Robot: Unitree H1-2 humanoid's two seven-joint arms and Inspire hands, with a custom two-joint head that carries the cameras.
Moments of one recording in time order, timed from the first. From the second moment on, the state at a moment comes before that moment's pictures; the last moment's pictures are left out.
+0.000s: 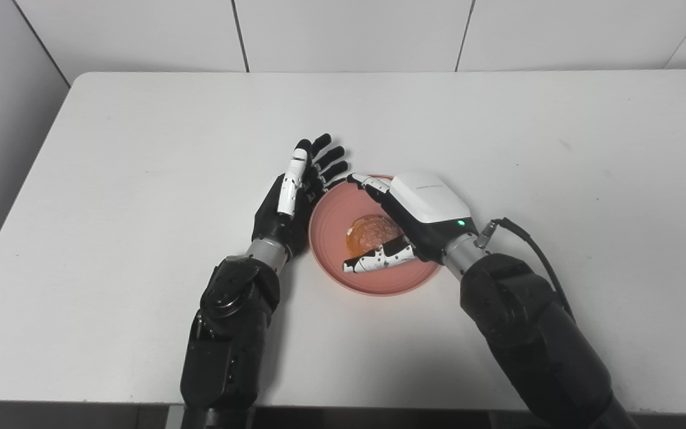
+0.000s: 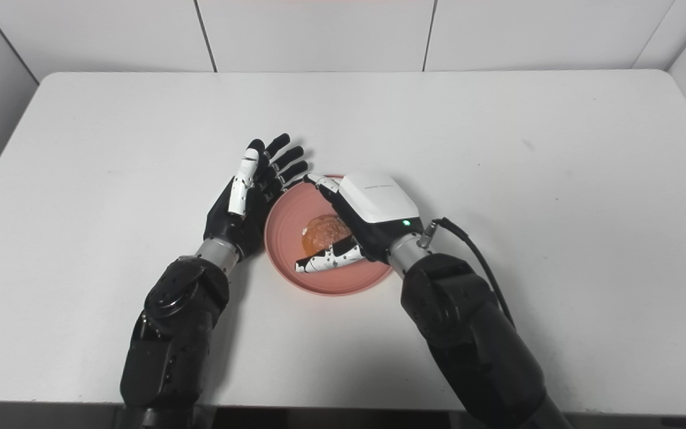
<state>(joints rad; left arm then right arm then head) -0.27 -0.08 -0.02 -0.06 -0.26 0.43 -0.08 -0.36 -0.19 0.47 -0.28 -0.95 0.34 0.49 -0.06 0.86</state>
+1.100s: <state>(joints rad) -0.15 0.00 -0.04 -0.17 0.01 0.12 -0.04 -0.16 -0.13 0.19 -0.30 -0.53 0.06 0.06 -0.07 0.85</state>
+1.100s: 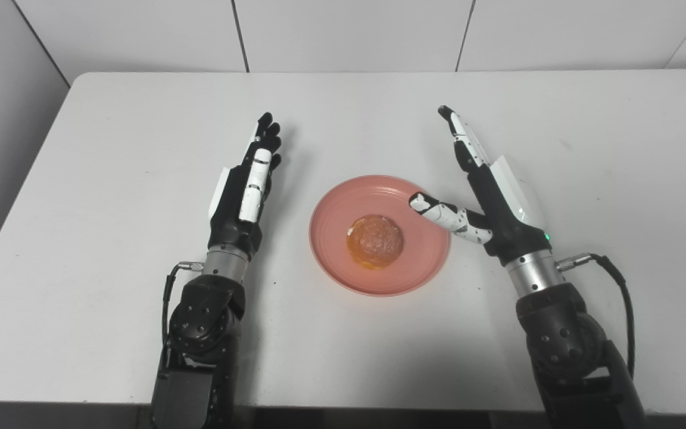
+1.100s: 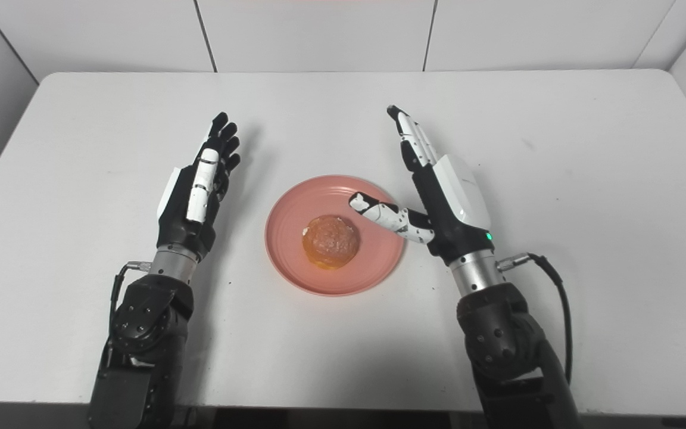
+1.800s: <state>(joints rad) 0.00 0.03 -0.09 -0.10 0.16 -0.07 0.00 -0.05 -0.09 0.11 -0.15 -0.35 0.00 -0.04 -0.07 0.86</state>
